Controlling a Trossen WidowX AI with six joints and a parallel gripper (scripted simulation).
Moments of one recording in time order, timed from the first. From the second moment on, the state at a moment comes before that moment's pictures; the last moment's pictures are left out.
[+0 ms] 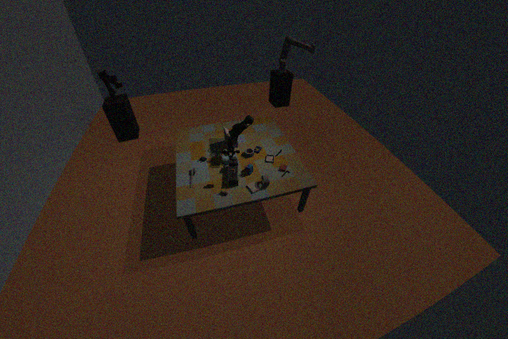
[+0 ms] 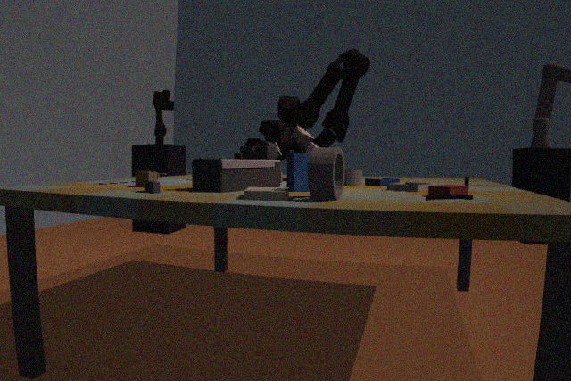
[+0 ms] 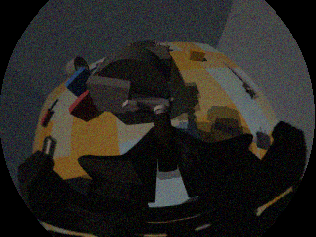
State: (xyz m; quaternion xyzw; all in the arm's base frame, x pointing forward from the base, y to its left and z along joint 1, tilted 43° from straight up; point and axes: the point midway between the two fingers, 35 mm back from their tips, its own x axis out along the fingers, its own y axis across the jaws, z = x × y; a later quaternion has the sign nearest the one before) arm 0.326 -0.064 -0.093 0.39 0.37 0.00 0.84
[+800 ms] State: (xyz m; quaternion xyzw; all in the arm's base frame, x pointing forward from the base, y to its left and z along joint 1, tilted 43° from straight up) arm 0.325 -0.071 -0.090 0.39 0.37 -0.01 0.84
